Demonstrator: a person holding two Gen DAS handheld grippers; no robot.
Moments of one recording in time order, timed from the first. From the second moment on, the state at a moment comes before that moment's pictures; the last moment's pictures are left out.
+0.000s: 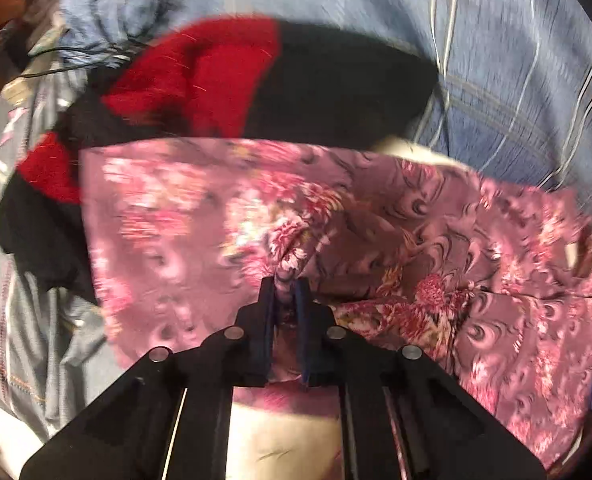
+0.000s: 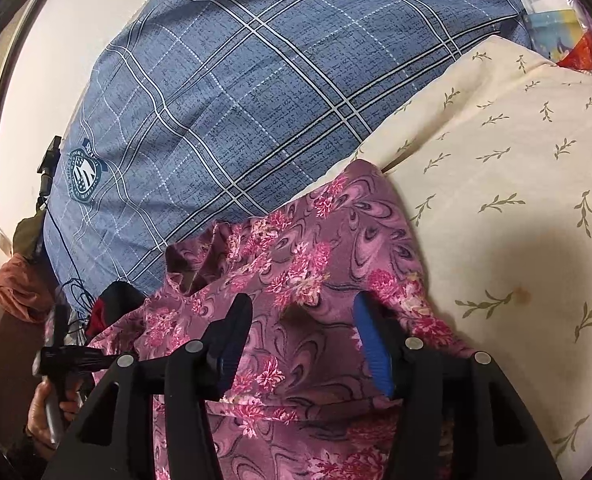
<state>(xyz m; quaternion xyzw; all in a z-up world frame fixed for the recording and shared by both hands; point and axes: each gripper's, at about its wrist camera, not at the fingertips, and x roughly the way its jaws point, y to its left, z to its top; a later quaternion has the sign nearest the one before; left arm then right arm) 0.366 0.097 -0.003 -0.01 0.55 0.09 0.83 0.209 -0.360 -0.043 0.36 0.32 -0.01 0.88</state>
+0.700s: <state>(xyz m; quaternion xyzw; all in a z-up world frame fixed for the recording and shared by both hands) 0.261 0.283 0.037 -0.21 0.43 0.02 0.88 0.211 -0.356 -0.041 0.35 0.33 -0.02 0.88</state>
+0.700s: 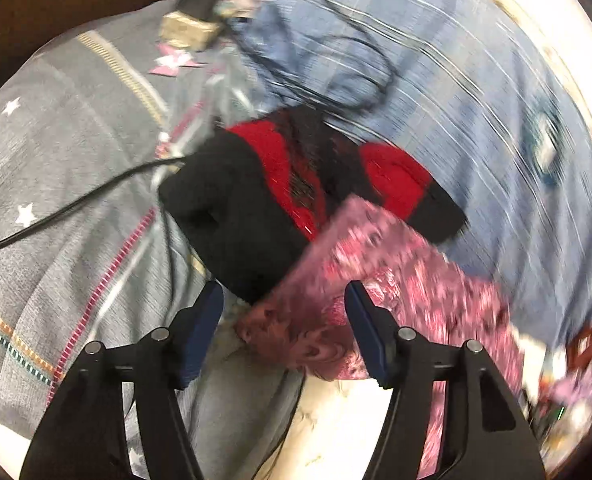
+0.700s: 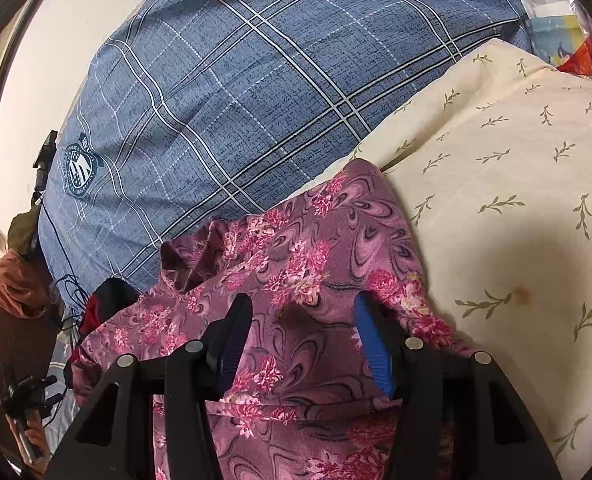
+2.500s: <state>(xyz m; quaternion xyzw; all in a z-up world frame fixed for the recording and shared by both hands) 0.304 -0.079 -0.013 -0.13 0.54 -0.24 0.79 0.205 -0.364 -0.040 0.37 0.32 -0.01 0.87</state>
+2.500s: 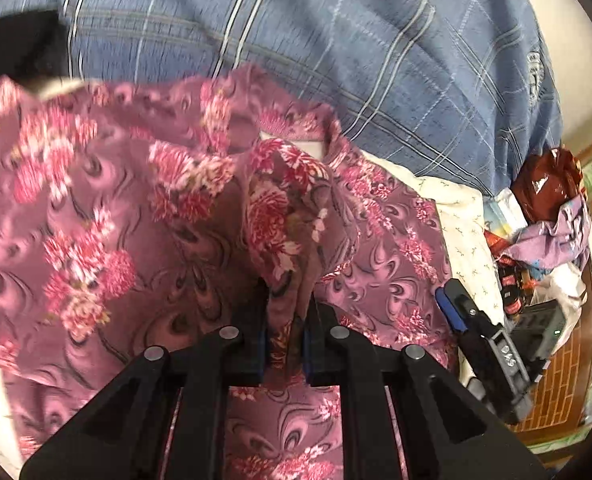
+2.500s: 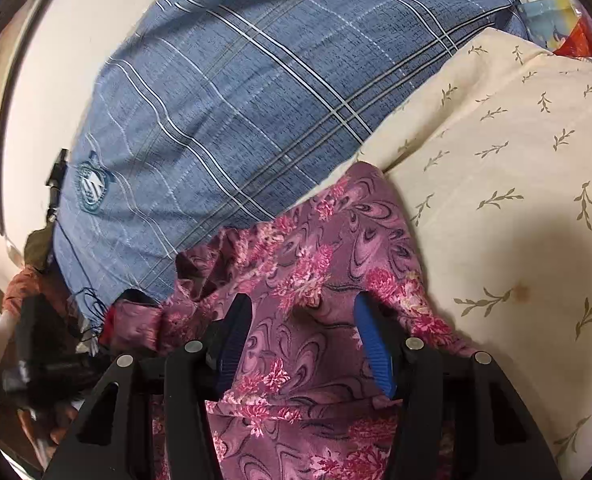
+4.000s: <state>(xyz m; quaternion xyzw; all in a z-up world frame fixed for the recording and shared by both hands) 0.267 0.054 -0.039 -0.32 0.49 -0.14 0.80 0.215 -0.354 -0.003 0.38 0.36 0.00 0.85</state>
